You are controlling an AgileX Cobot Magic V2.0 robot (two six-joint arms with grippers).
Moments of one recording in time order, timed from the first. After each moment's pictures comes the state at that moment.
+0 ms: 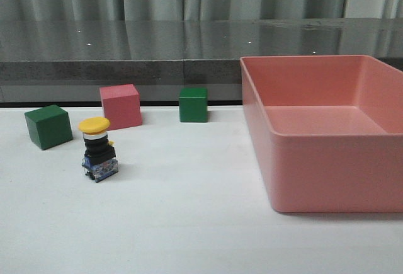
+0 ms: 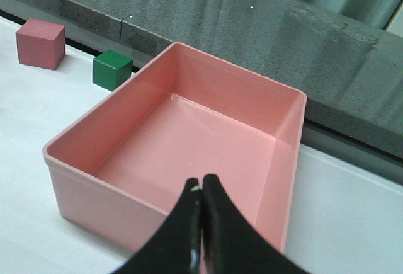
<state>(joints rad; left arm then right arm) -0.16 0.51 -0.38 -0.30 0.18 0.56 0.16 0.27 -0.37 0.20 0.42 -0.47</state>
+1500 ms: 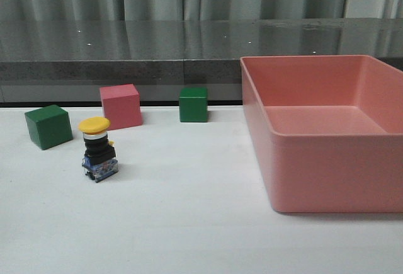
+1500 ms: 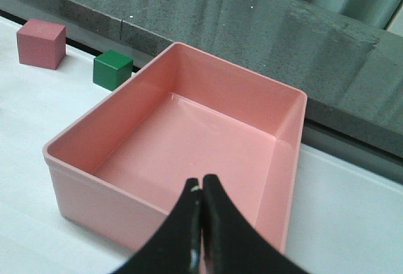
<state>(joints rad) -0.16 0.00 0.00 0.17 0.17 -0.03 0.16 0.27 -0.37 0.20 0.42 -0.47</state>
